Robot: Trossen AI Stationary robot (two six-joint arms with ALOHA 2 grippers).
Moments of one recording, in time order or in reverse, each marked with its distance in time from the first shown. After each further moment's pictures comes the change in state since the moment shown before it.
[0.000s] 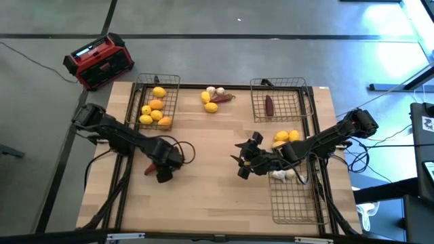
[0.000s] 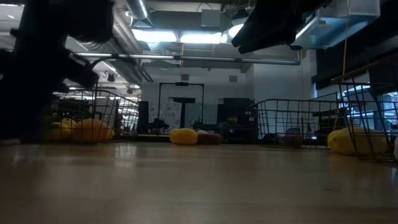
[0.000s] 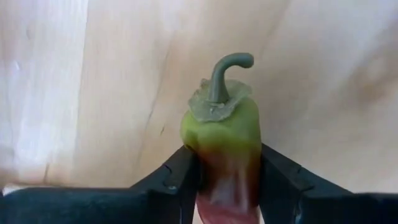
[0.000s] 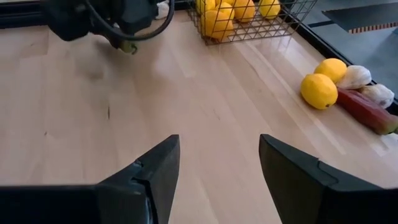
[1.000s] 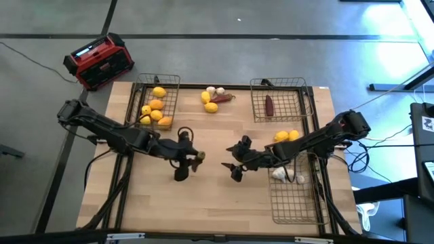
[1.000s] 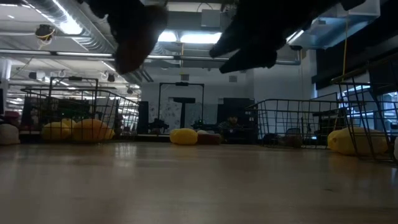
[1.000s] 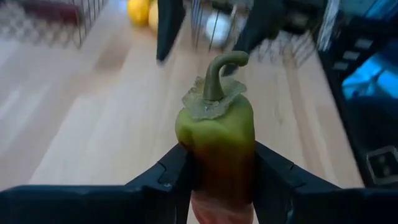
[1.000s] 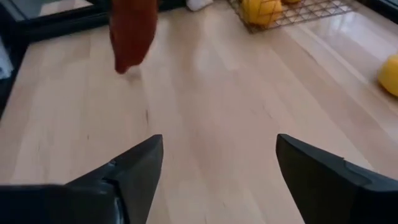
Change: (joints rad) left arm -0.003 -0.261 0.018 0.806 -0.273 0.342; right arm -0.072 0.101 -0.048 0.252 -0.220 0.002
